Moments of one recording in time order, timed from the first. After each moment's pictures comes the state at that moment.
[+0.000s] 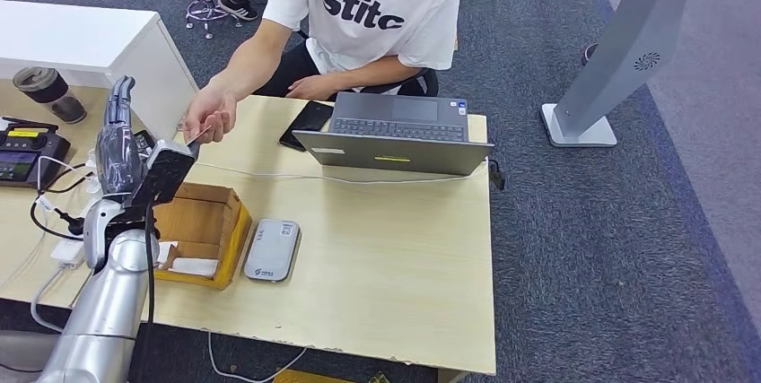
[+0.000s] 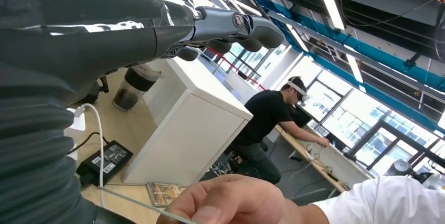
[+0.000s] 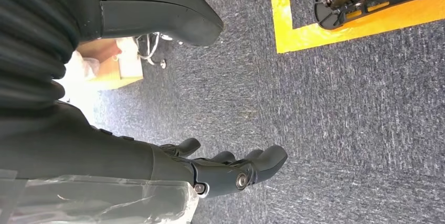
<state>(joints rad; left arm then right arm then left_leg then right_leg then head) -0.38 0.16 0.03 -1.32 -0.75 0.45 -0.22 -0.02 0.12 -0.51 -0.24 0.63 -0.22 0.13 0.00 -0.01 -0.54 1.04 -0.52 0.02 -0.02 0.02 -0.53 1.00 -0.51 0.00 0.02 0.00</state>
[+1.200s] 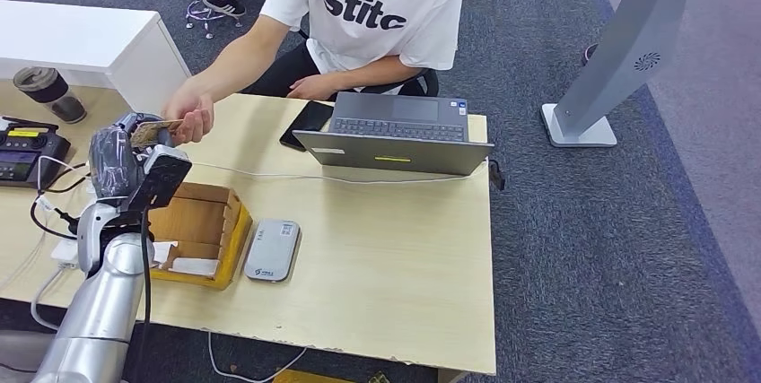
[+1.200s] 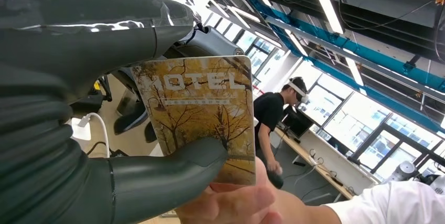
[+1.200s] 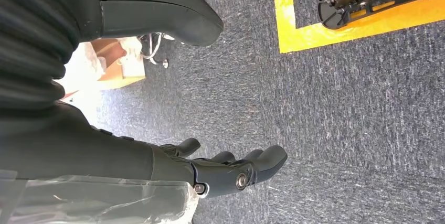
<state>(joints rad) -0.37 0.19 0.03 -1.32 -0.76 0.46 -0.23 -0.02 0.12 -0.53 -0.24 0.65 -0.21 0.13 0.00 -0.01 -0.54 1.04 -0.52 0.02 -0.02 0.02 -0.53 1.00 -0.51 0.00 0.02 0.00</state>
